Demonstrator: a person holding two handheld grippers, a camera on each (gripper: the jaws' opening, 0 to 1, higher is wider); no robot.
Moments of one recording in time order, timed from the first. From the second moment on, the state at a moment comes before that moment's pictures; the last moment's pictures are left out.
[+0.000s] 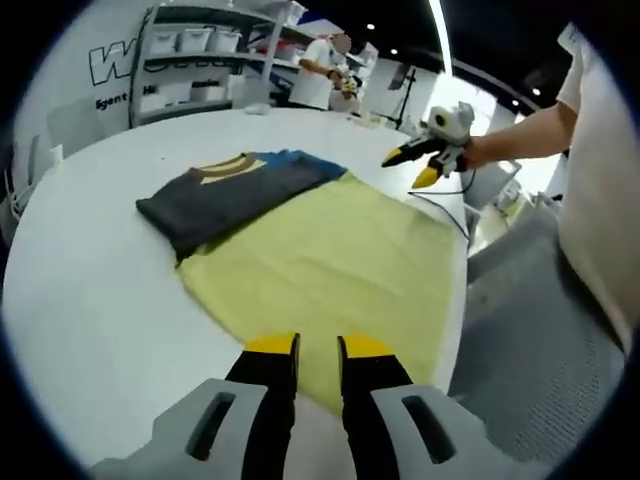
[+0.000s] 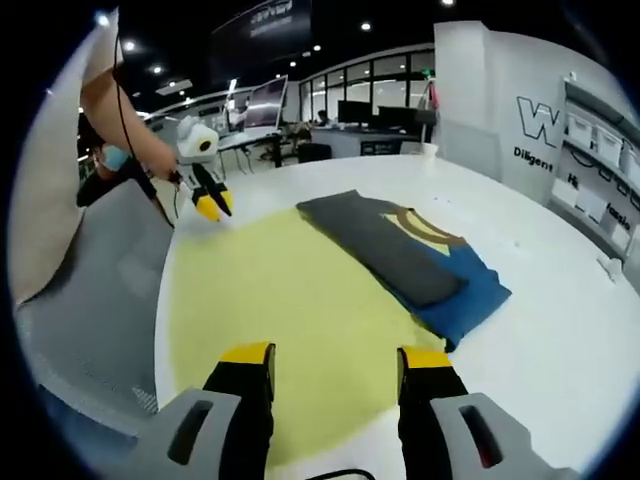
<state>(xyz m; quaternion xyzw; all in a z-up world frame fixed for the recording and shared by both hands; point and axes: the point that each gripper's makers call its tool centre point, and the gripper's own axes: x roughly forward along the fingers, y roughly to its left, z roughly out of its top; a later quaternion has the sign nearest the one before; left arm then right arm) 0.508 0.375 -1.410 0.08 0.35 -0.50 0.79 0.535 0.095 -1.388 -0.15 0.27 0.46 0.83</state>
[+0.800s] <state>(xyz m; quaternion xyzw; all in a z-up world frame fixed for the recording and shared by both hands) 0.437 0.380 -1.432 0.22 0.37 -0.59 0.69 0.424 0.084 -1.426 -0.23 0.32 0.54 0.74</state>
